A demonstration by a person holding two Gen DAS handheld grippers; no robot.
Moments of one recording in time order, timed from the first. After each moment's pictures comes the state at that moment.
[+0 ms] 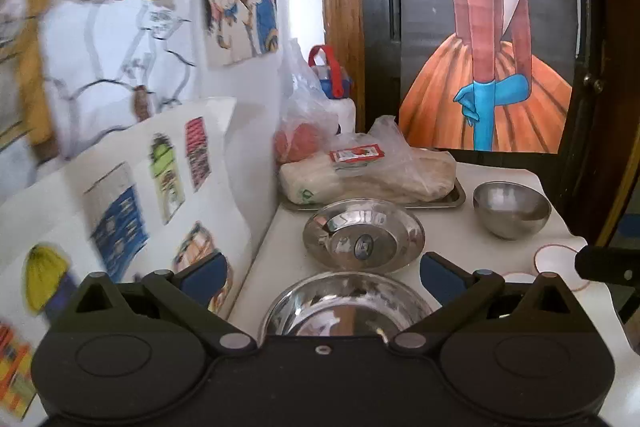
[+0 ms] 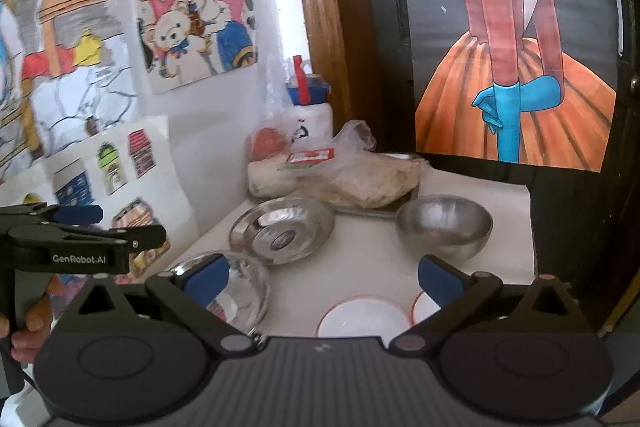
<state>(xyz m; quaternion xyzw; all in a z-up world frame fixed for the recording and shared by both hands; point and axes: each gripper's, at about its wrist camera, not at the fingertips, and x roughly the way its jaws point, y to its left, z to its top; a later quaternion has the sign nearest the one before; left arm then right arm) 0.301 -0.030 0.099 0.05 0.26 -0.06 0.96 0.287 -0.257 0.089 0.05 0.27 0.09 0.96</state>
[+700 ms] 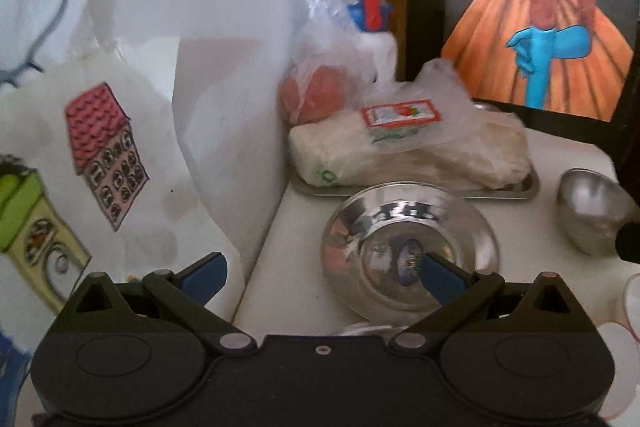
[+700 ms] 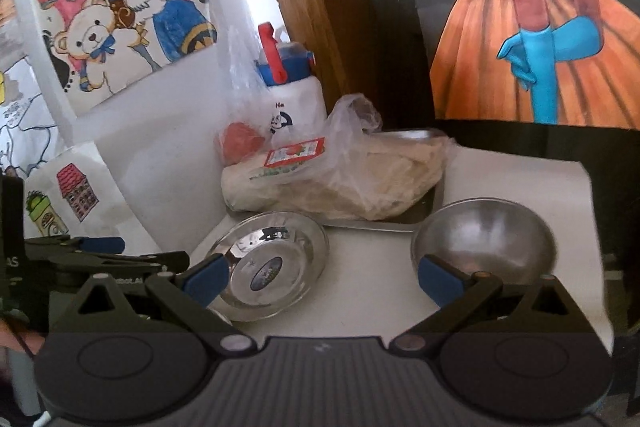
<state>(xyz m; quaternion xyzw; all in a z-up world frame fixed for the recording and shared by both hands) 0.456 -0.032 0.054 0.05 0.36 -0.02 0.93 0.426 -0.284 0.049 0.11 0.32 0.12 0.93</state>
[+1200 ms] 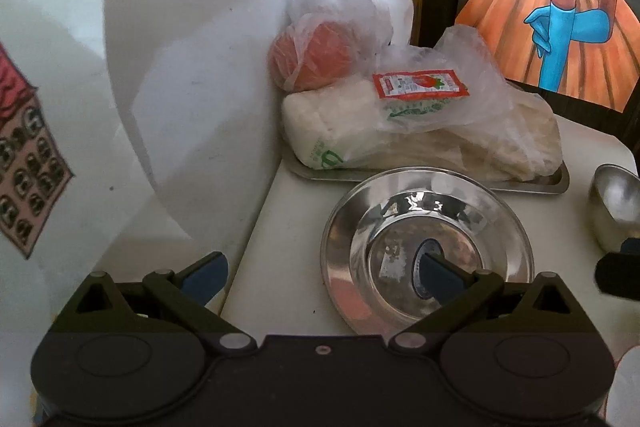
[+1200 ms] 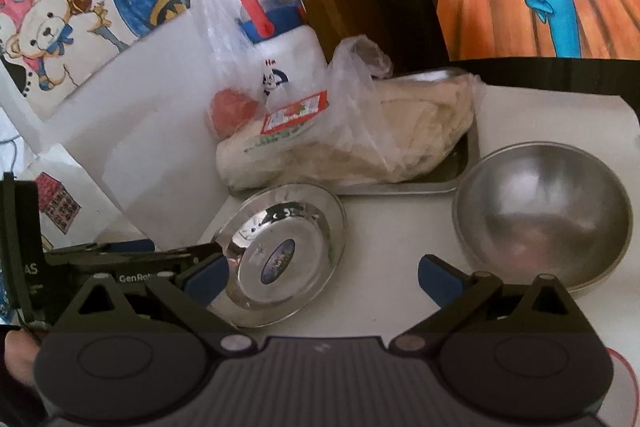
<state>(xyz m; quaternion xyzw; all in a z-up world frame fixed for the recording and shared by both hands) 0.502 -0.032 0.022 0.04 0.41 -0.02 0.91 0.472 -0.272 0.011 0.17 0.38 0.14 0.90</state>
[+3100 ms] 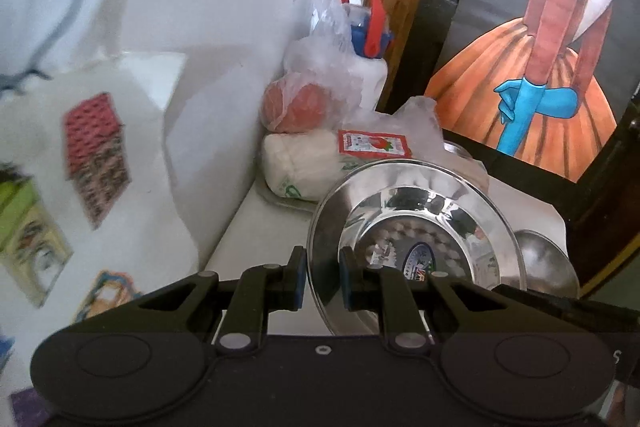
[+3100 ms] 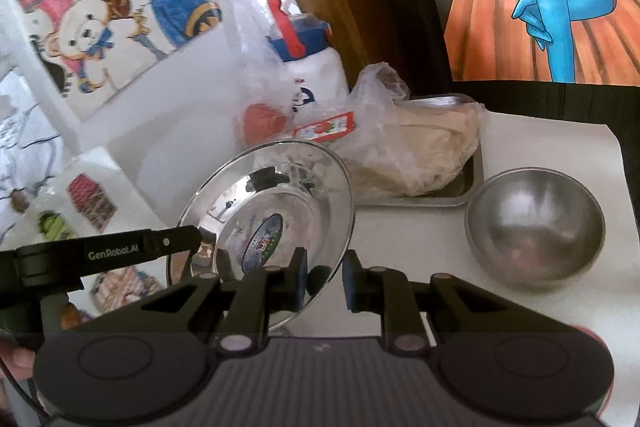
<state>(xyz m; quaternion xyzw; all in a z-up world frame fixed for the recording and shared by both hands) 0.450 -0.029 0.086 -0.07 0.38 -0.05 0.92 0.438 -0.250 0.061 0.15 0.37 0.13 0.91</state>
